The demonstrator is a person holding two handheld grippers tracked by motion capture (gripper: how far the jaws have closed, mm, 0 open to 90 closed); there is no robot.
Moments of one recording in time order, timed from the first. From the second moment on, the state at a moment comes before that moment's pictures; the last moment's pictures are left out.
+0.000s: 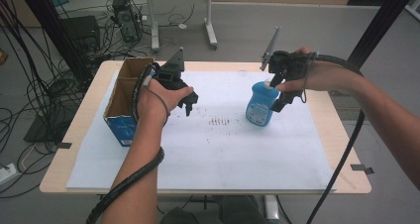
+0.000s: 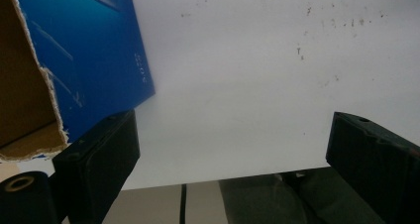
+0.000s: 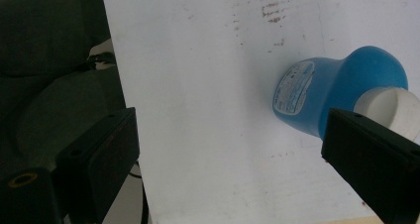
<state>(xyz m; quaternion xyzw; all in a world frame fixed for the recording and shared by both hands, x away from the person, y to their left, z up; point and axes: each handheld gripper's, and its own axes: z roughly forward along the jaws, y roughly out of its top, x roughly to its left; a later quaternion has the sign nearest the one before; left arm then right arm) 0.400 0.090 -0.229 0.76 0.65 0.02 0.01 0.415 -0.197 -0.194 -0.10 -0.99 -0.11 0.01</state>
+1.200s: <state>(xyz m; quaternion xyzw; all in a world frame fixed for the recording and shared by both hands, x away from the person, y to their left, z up) 0.392 0.086 -0.222 0.78 0.63 0.04 0.02 0.422 -0.269 -0.213 -0.20 -0.97 -0.14 -0.02</state>
